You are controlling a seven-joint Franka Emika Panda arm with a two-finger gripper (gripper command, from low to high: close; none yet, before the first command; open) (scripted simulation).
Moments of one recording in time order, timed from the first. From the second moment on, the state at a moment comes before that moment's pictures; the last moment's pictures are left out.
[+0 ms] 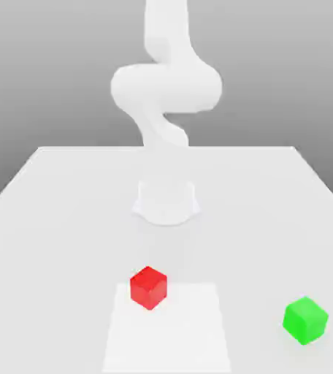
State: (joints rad) arm 0.03 -0.73 -0.04 -2.36 -0.01 2.35 0.71
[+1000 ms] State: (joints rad) arm 0.06 0.19 -0.10 -2.87 0.22 3.05 -0.35
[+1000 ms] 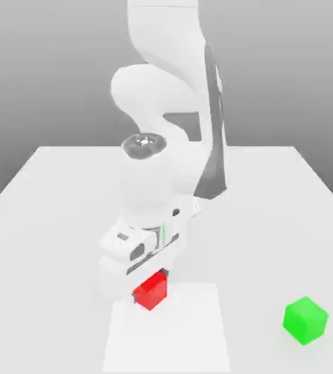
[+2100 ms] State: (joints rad) arm 0.48 0.20 0.06 -2.49 -0.03 2.69 0.56
